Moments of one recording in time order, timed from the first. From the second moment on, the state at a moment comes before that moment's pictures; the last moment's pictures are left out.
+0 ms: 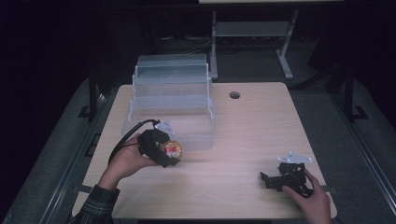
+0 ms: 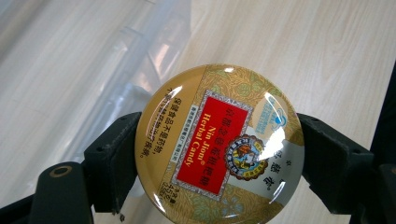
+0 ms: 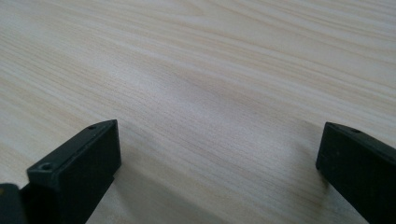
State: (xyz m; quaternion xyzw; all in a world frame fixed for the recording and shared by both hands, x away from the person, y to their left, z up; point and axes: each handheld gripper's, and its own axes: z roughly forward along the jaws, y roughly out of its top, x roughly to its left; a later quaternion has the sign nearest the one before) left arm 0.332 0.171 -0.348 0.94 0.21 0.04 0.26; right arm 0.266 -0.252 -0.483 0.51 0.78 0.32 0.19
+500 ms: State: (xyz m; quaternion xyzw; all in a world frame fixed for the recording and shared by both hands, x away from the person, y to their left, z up) left arm 0.353 0.178 -0.337 0.94 0.23 0.05 0.26; right arm 0.266 -0.252 -0.483 0.51 0.78 0.32 0.19
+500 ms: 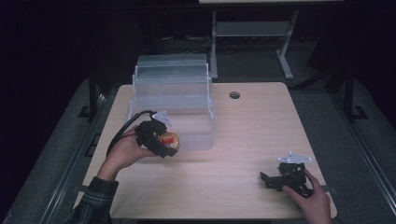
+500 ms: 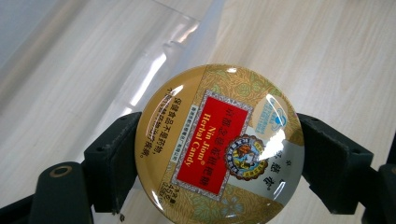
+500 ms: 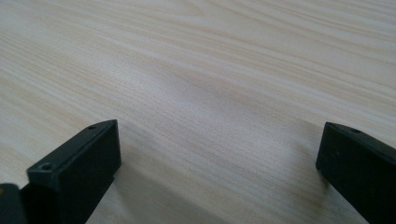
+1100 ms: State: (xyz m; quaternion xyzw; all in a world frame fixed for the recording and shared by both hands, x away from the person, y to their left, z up) left arm 0.373 0.185 -0.333 0.93 0.26 0.05 0.26; right arm 0.266 -0.252 -0.483 0.51 0.78 0.32 0.19
